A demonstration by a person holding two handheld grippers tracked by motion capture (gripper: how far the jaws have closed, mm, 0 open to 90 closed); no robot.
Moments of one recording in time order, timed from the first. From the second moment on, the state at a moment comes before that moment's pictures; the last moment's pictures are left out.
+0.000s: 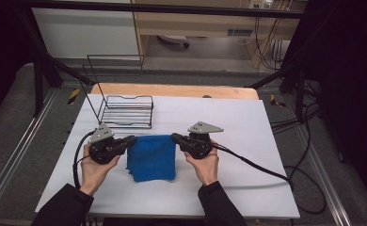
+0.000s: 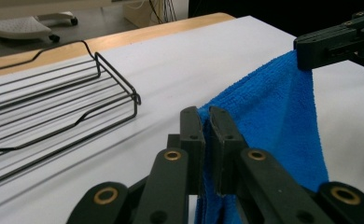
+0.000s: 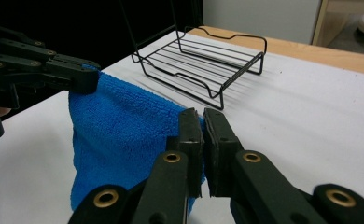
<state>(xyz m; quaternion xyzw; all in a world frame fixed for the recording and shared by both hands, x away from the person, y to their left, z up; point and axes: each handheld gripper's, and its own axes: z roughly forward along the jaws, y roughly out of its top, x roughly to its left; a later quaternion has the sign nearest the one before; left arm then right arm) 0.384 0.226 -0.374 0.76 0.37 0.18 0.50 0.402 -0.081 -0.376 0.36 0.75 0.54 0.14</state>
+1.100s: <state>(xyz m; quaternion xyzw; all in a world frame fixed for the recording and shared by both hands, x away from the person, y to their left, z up) 0.368 0.238 -0.326 0.71 0.35 0.24 0.56 0.388 -0.070 -0.325 0.31 0.72 0.58 0.20</state>
